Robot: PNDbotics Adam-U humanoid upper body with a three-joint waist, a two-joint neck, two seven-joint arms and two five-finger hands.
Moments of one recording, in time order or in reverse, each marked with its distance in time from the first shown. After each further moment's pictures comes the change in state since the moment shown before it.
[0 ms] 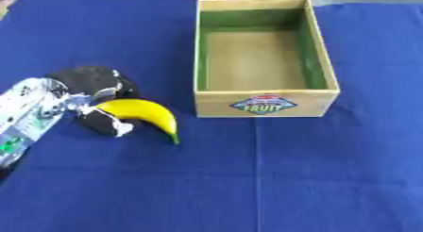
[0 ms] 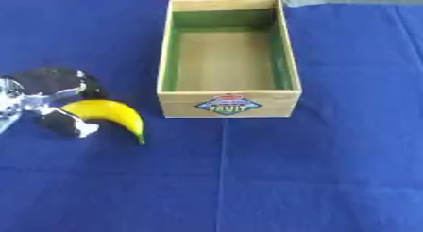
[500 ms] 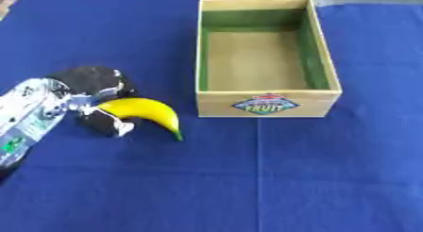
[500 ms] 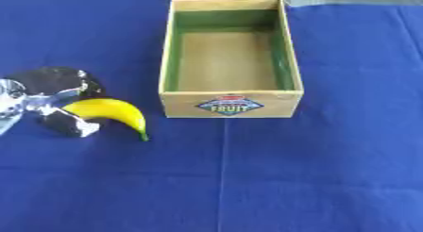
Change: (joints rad) left arm 0.001 0.000 -0.001 0.000 -0.014 0.000 0.026; right arm 0.000 0.007 0.000 0.000 -0.001 0.000 -0.001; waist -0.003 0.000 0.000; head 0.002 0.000
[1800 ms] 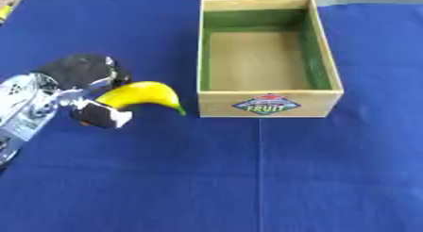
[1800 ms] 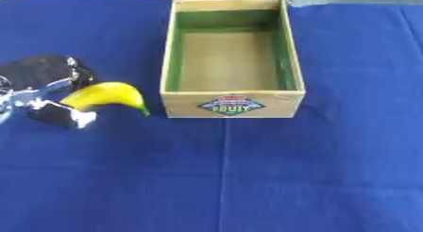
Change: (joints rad) left arm 0.047 0.060 0.056 -0.115 -0.014 0.051 0.075; right arm 0.009 0.000 -0.001 0.000 0.000 -0.001 -0.002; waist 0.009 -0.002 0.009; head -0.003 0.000
